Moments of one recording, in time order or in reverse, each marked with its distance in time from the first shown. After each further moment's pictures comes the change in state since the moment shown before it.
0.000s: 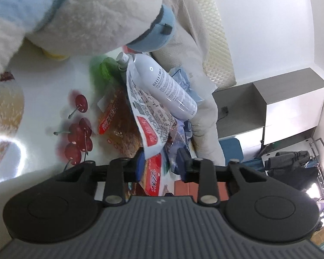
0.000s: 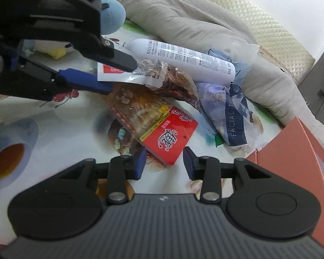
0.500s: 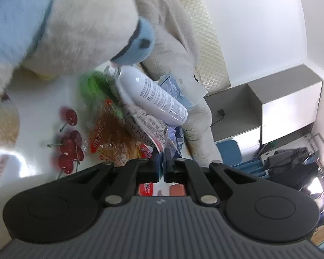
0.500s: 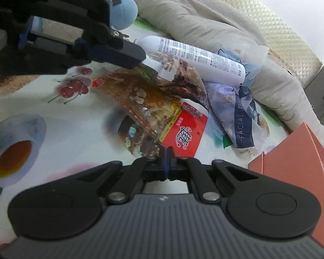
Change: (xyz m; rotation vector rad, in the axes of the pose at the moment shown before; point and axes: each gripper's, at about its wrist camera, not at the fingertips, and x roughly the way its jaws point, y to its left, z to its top) left arm -0.017 -0.015 0.005 0.078 -0.043 -0.015; right arm -0.006 0.007 0.001 -0.008 0.025 0.031
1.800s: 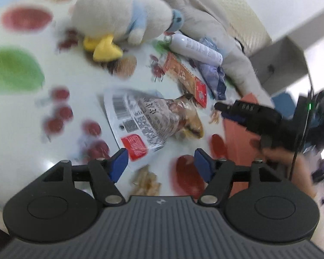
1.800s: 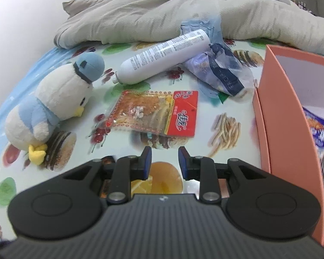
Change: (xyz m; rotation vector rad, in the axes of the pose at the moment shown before) left arm -0.211 -0.042 -0.099 0.240 0.160 0.387; right arm -0.055 -0.065 0.006 0.592 0.079 0.222
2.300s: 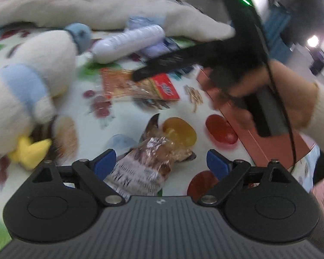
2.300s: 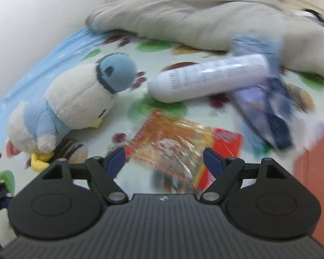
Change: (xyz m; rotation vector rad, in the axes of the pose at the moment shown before) left arm 0.092 -0.060 0.072 0.625 0.143 -0.075; right arm 0.076 0.032 0.064 -0.235 0.071 0.165
